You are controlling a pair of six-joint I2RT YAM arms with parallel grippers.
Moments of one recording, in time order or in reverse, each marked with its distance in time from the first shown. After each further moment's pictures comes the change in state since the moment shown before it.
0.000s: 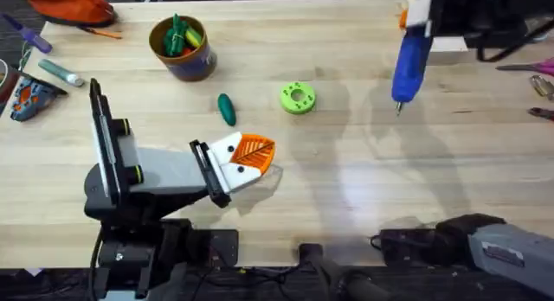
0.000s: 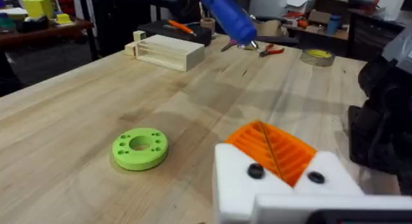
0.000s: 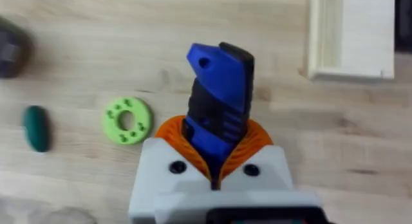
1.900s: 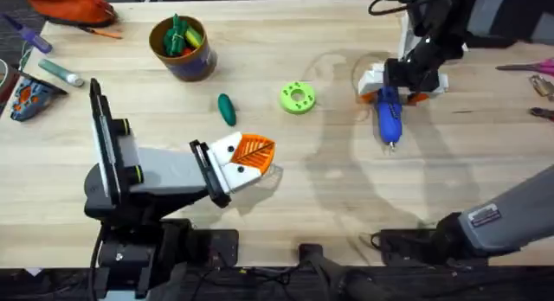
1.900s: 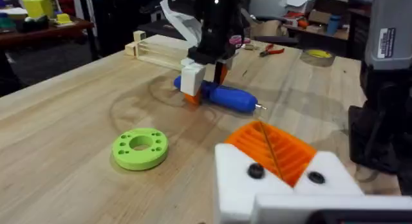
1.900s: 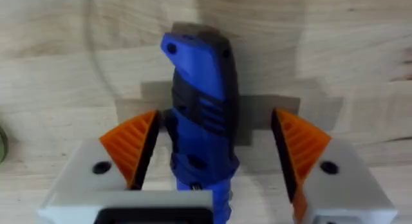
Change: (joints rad) left arm 0.000 0.000 0.000 0.000 0.000 0.000; right arm -0.127 0.554 -0.080 0.013 0.011 0.025
